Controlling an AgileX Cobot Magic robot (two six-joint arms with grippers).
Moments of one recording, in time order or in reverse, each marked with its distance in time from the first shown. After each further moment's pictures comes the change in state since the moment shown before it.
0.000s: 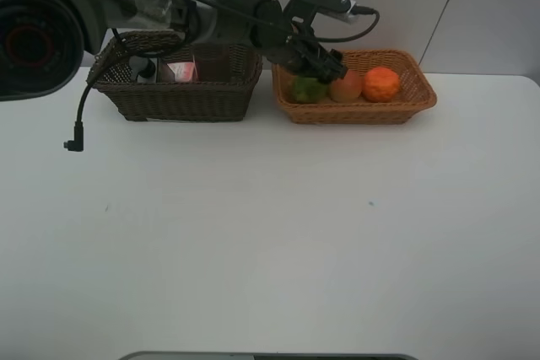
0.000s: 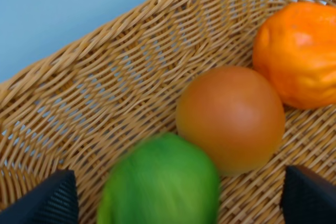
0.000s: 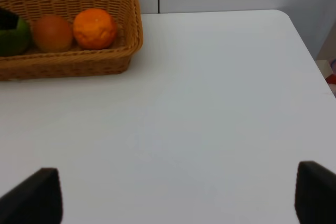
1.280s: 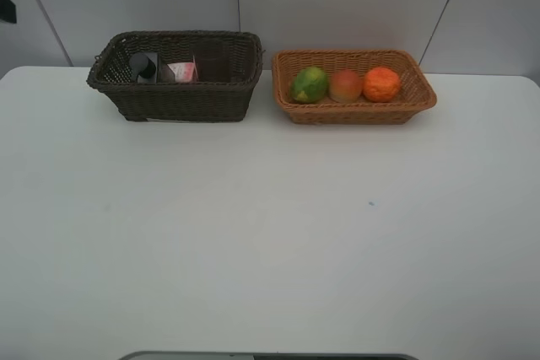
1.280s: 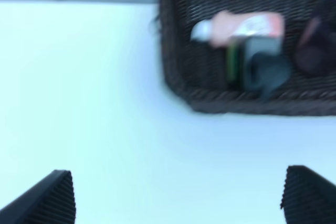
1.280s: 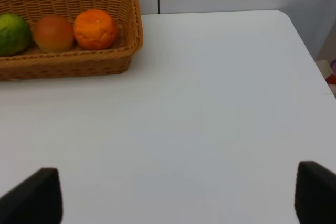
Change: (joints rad) left arm 0.671 -1.317 0.985 0.071 0.422 -0.113; right arm 0.000 0.000 0.000 0.000 0.000 0.000
